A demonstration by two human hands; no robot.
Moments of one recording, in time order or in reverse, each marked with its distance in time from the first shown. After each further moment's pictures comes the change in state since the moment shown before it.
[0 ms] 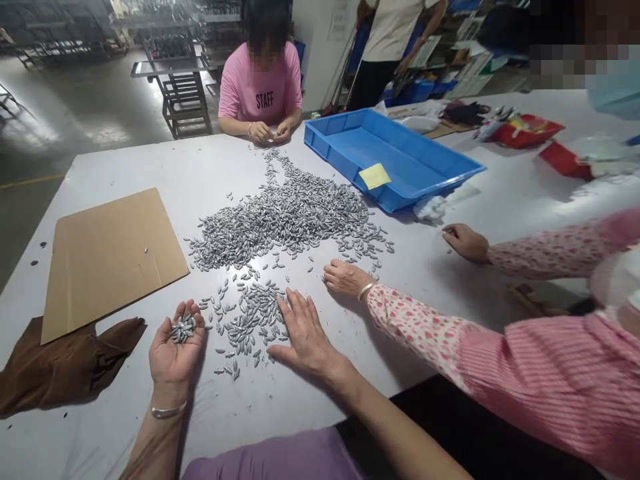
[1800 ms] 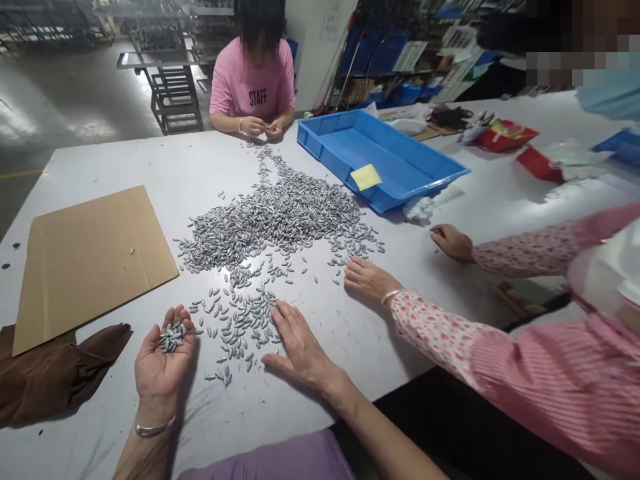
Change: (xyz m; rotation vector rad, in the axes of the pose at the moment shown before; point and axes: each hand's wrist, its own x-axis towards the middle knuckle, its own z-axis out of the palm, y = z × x) left_hand -0.004 -0.002 0.004 -0.013 0.056 -0.016; right_hand -0.014 -0.001 0.004 0.095 0.039 -0.020
